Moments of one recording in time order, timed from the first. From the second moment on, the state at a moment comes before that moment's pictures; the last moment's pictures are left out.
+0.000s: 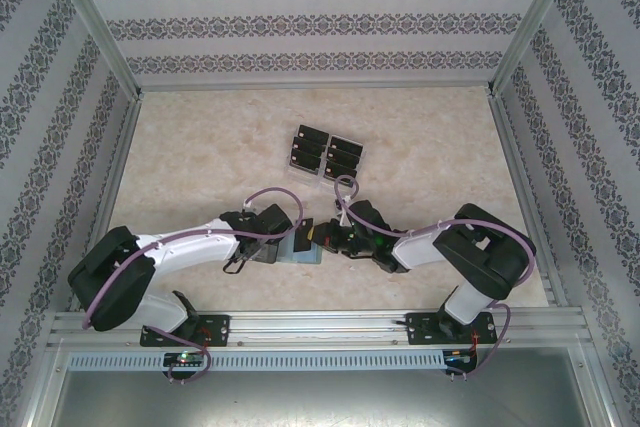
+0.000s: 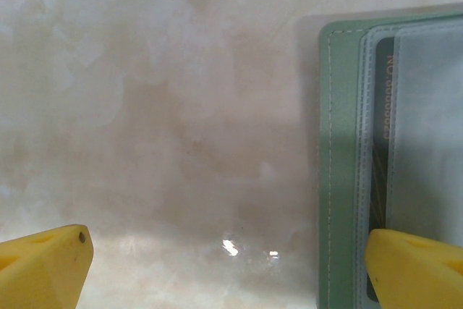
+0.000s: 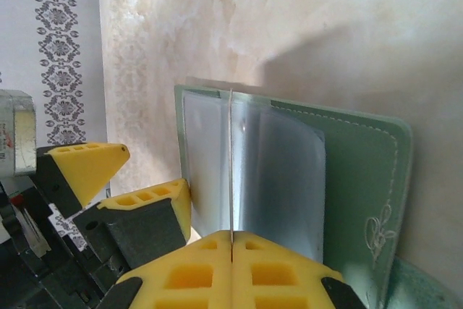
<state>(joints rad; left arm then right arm) -0.79 1.41 0.70 -0.71 -0.40 -0.67 0.81 1.64 0.44 0.67 -0.37 1.18</state>
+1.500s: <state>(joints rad) -0.79 1.39 0.69 -0.70 -0.39 -0.68 0.86 1.80 0.42 0.90 -0.35 1.30</state>
